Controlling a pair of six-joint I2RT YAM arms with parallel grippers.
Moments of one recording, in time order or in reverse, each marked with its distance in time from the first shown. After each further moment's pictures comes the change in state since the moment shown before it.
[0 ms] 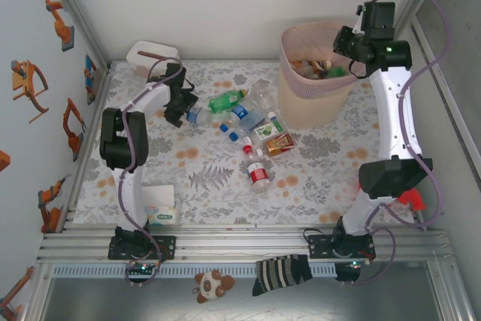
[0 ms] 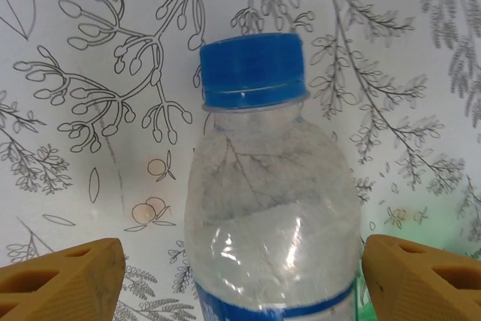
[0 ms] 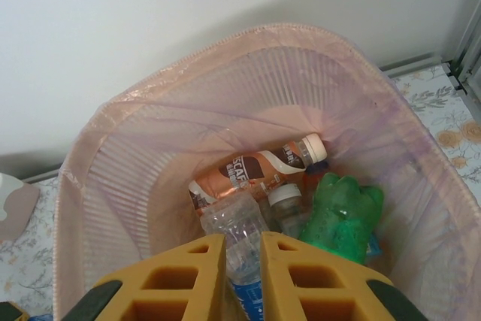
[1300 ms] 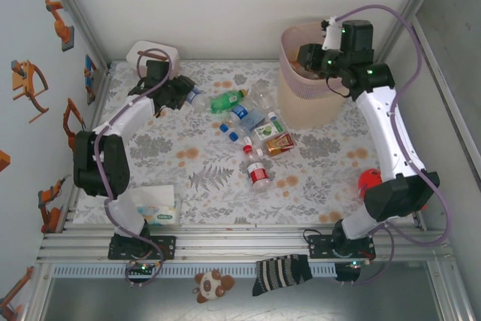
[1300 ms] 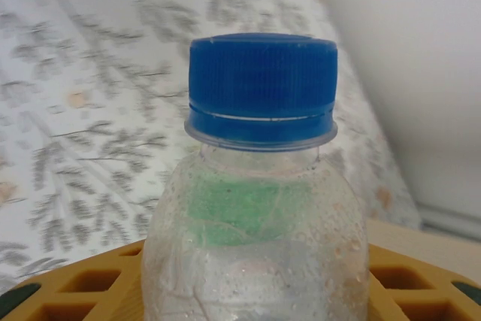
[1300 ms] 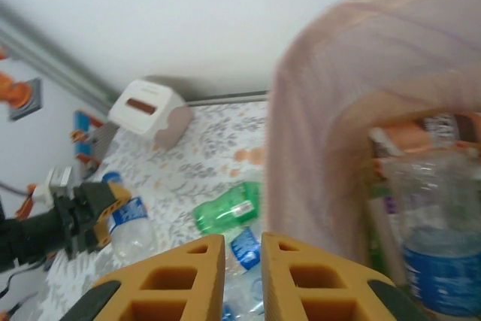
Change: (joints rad) left arm 0.015 -0.374 -0.322 0.470 0.188 0.165; right arm 0.155 -0.194 -0.371 0.284 -0.369 -0.011
